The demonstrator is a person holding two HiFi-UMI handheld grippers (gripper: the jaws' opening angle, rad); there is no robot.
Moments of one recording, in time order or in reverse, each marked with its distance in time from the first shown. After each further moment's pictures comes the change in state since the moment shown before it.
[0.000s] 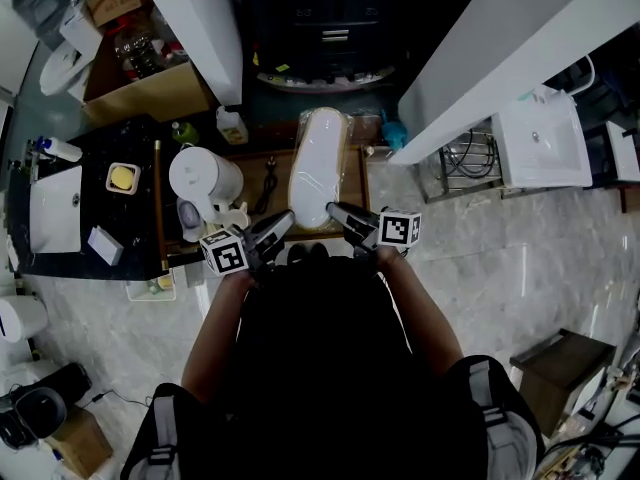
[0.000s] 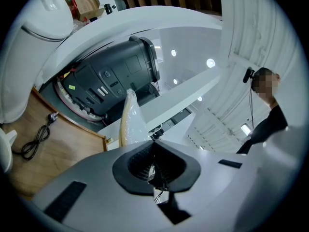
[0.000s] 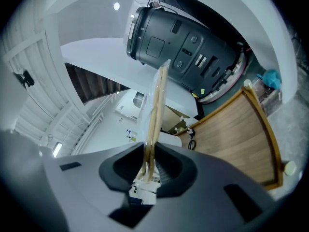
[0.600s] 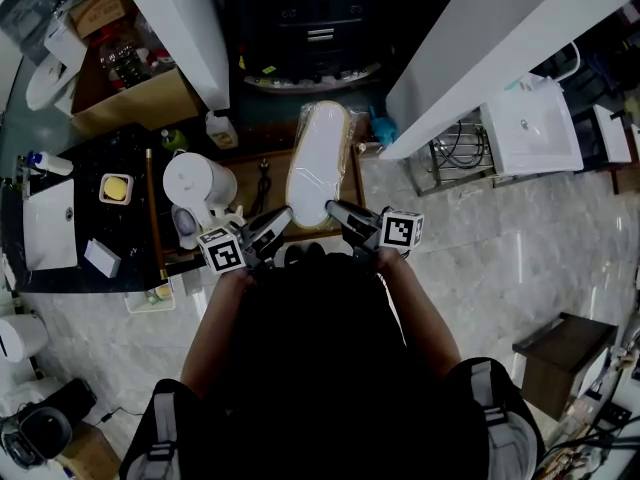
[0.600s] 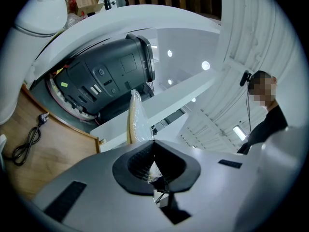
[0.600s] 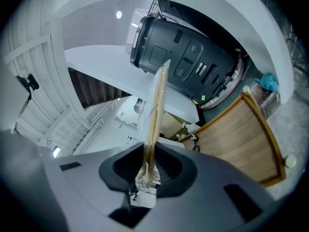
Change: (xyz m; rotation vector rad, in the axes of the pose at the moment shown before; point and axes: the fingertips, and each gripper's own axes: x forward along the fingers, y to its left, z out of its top) left arm 0.007 -0.008 0.012 -0.004 0.010 -0.085; right arm -0.012 0.020 0.011 -0.003 -0.096 -0.010
